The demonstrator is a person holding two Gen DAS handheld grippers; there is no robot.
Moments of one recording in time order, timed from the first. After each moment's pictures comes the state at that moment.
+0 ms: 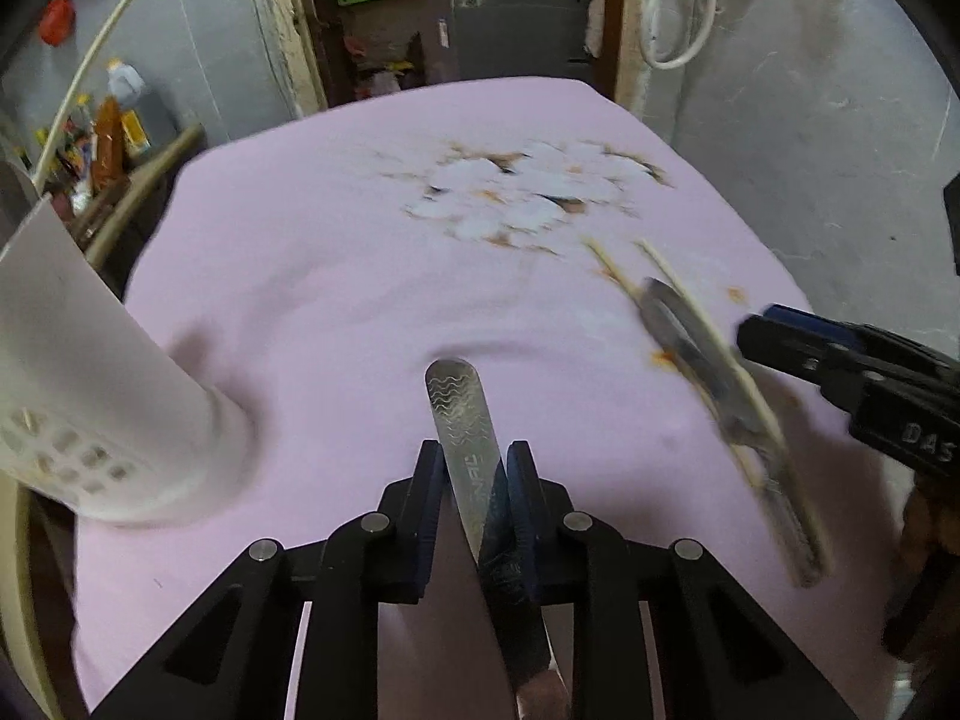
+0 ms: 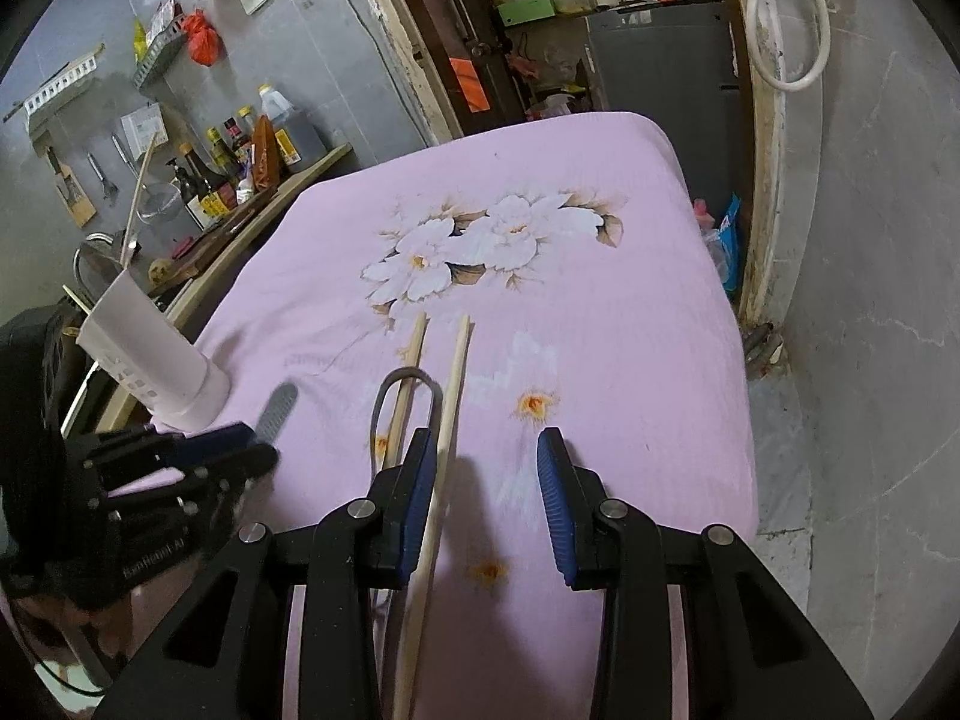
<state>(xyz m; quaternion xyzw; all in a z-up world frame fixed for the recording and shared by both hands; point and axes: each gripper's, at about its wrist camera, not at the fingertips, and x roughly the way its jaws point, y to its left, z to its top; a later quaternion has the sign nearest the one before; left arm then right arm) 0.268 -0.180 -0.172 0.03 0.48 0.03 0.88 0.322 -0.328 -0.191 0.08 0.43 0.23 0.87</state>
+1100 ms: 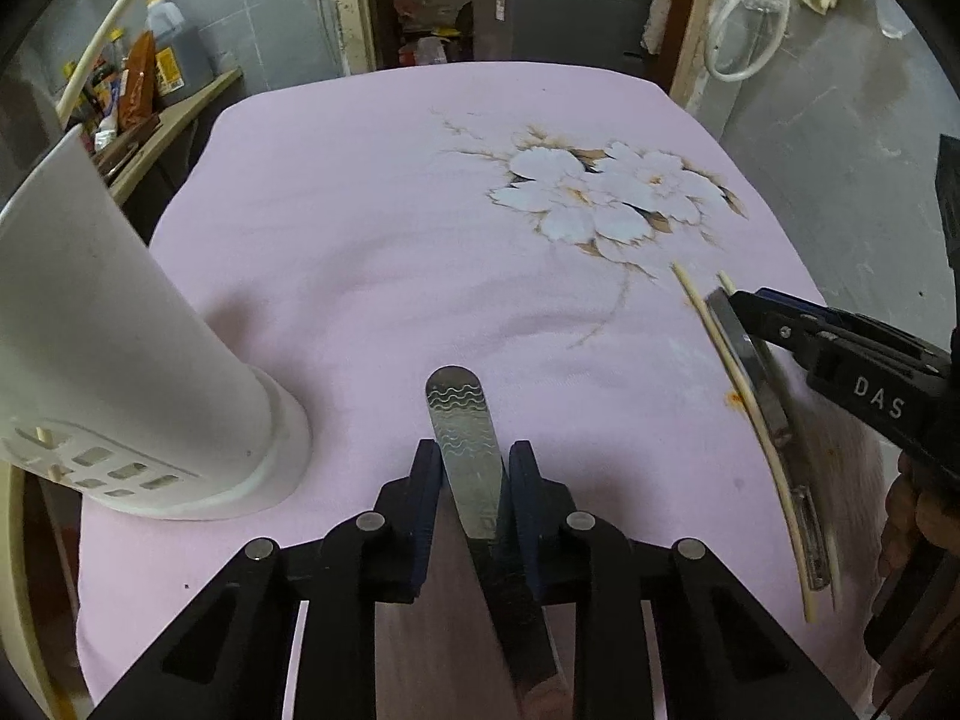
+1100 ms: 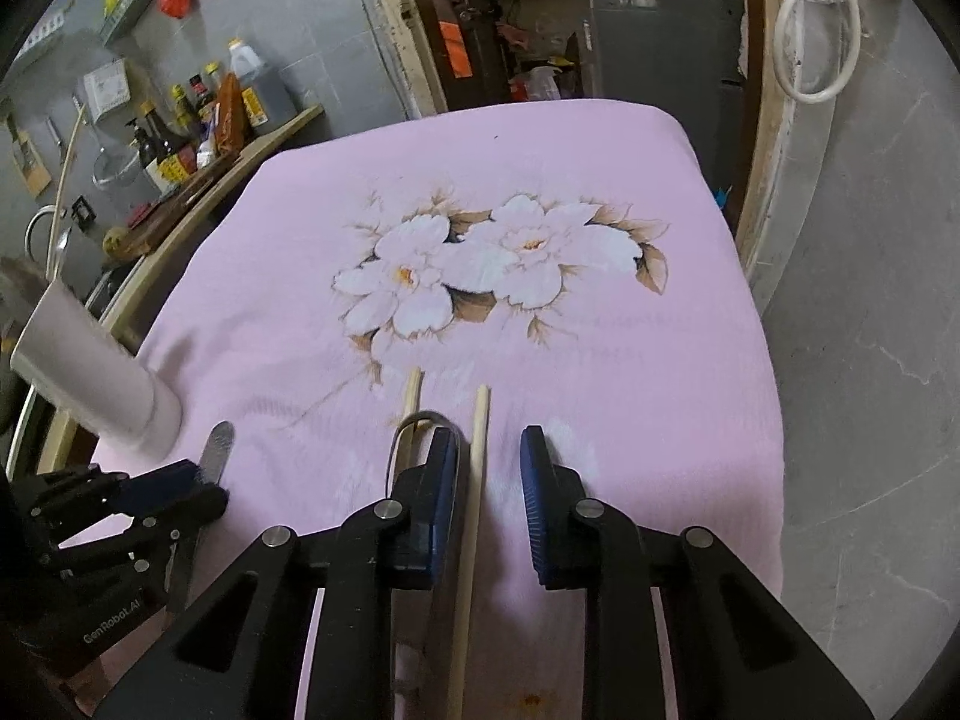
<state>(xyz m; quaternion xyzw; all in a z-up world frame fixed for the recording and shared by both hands) 0.286 -0.149 -0.173 -0.03 0.51 0.06 0.85 0.357 -0.289 -0.184 0.05 0.47 0.20 0.86</state>
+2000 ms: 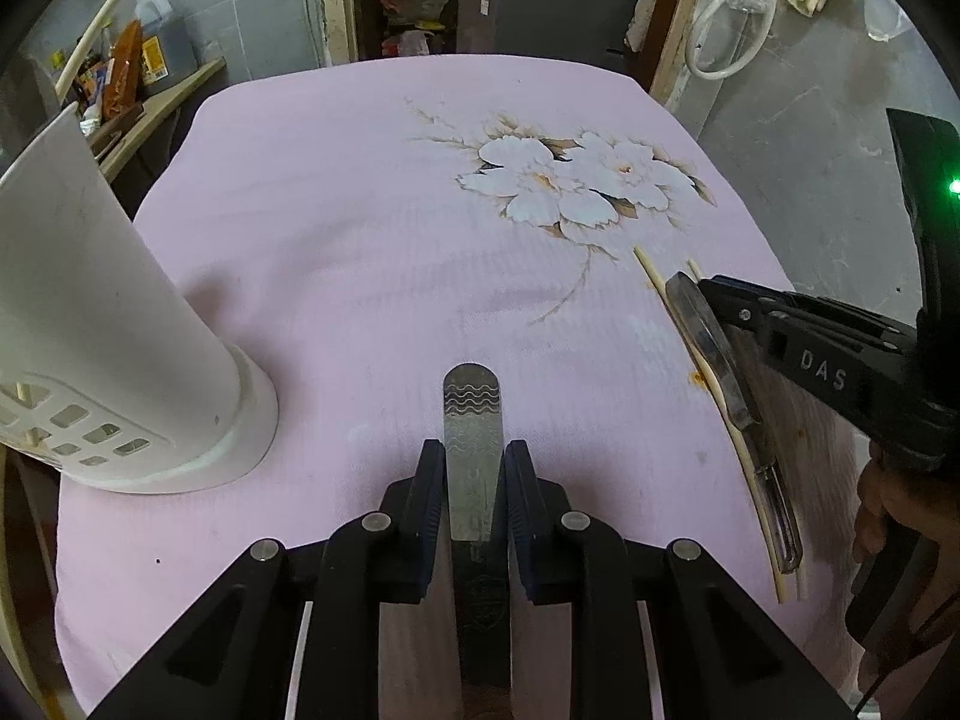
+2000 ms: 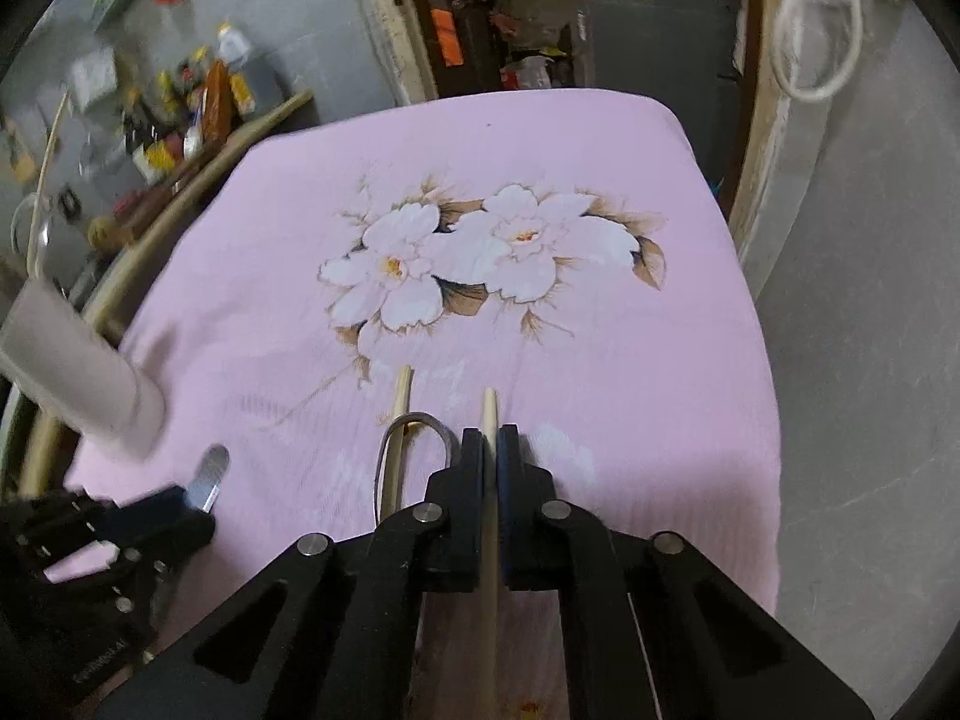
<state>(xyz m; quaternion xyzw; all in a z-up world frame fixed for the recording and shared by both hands) 0.277 -0.153 -0.174 -0.04 0.52 0.04 0.85 0.368 -0.289 -0.185 0.06 0.49 0.18 0.85</state>
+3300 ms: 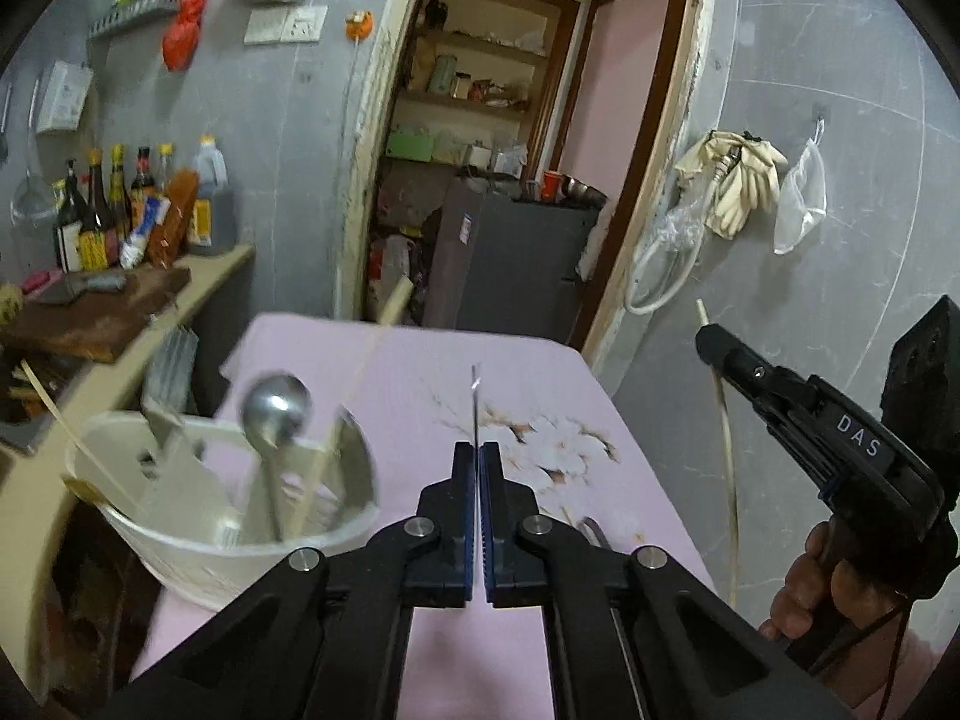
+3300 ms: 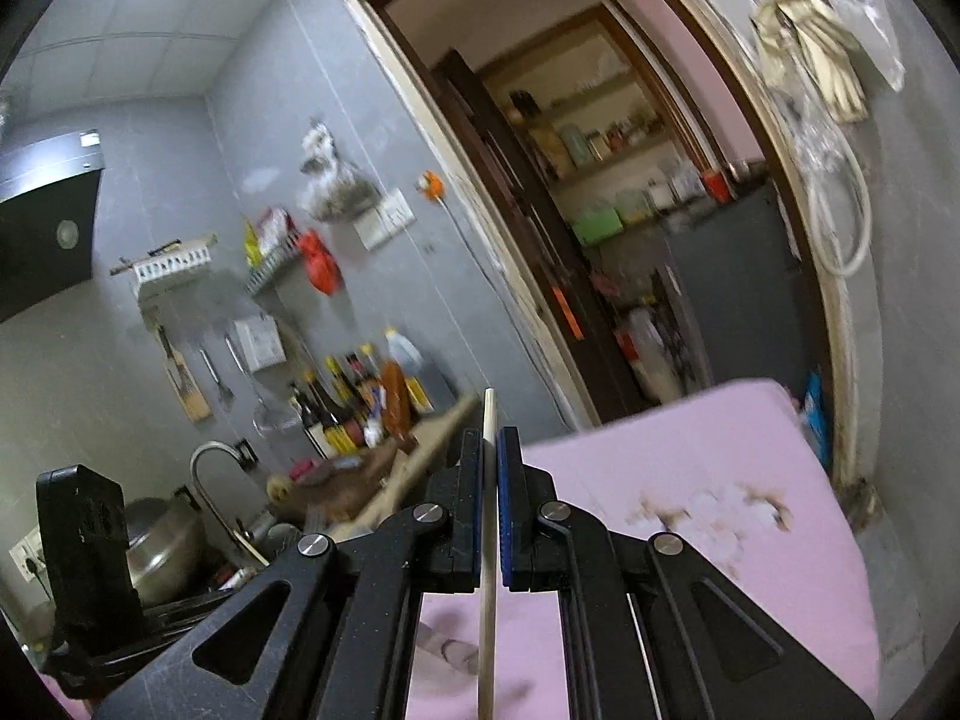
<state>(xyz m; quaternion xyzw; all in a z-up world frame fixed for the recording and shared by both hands) 0.209 -0.090 -0.023 -0.10 0.27 0.00 0.96 0.276 -0.255 -0.021 0.21 0.15 0.27 0.93</state>
